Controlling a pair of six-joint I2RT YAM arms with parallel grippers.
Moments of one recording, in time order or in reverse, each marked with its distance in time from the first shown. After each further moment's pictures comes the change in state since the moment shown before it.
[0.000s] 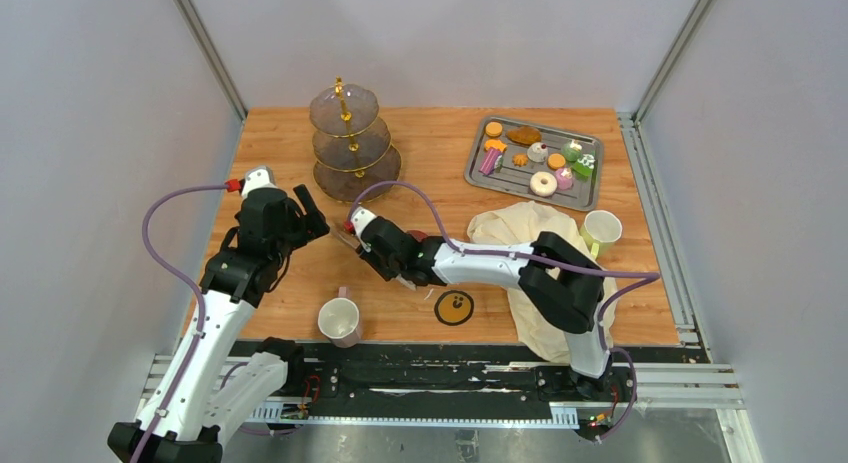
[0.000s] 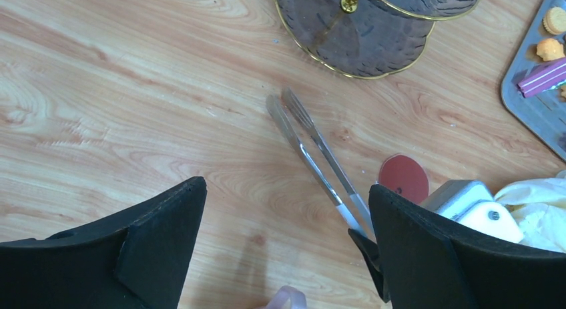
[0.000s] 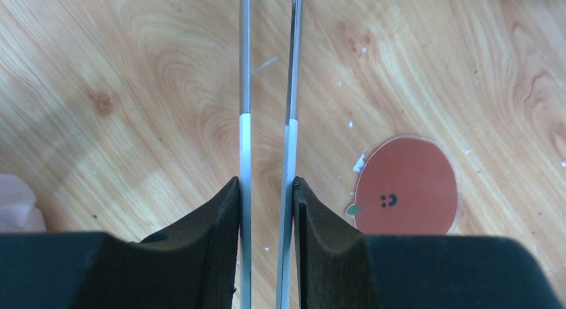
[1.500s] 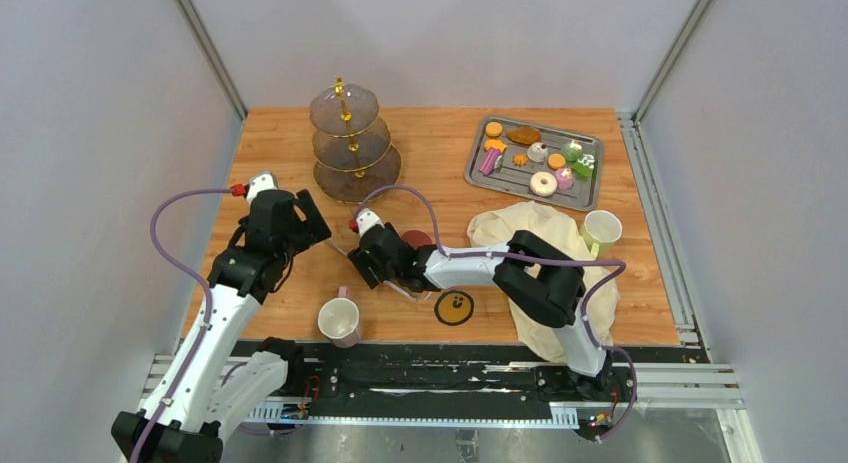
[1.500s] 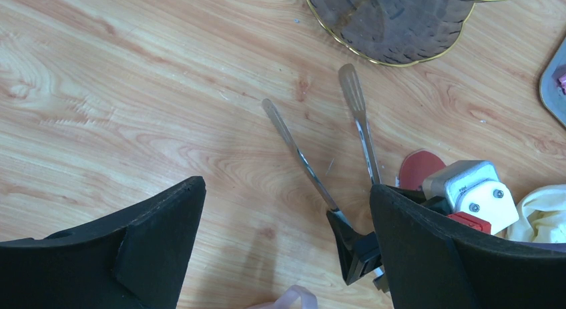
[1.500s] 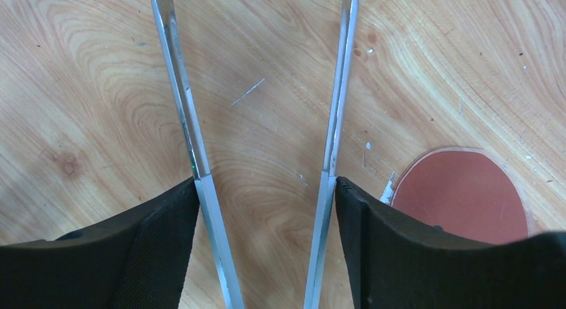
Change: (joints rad) left arm 0.000 0.028 -0.041 -0.008 -0.027 -0.034; right arm 0.000 0.117 -0.048 0.200 0.061 0.146
